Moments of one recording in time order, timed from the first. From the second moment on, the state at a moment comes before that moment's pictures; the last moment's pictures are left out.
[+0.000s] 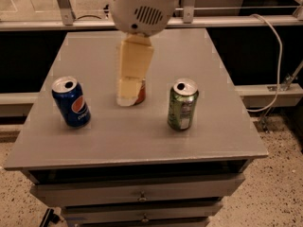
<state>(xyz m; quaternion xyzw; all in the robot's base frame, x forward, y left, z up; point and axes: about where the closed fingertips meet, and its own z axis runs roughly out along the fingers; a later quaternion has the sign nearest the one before) 0.448 0.053 1.017 -0.76 0.61 0.04 0.22</state>
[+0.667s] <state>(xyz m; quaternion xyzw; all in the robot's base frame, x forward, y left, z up) 0.438 0.126 0.978 -0.82 0.52 0.09 0.23</state>
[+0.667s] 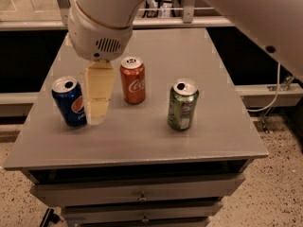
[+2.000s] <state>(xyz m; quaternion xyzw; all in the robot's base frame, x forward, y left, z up) 0.477 0.186 0.910 -0.88 0.43 0.05 0.21</state>
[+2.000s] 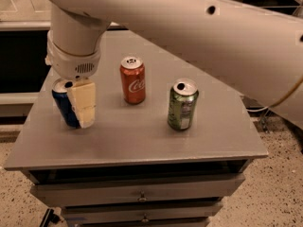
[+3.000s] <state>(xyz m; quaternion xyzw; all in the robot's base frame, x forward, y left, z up) 0.485 0.220 0.881 -0.88 0.45 0.01 0.19</state>
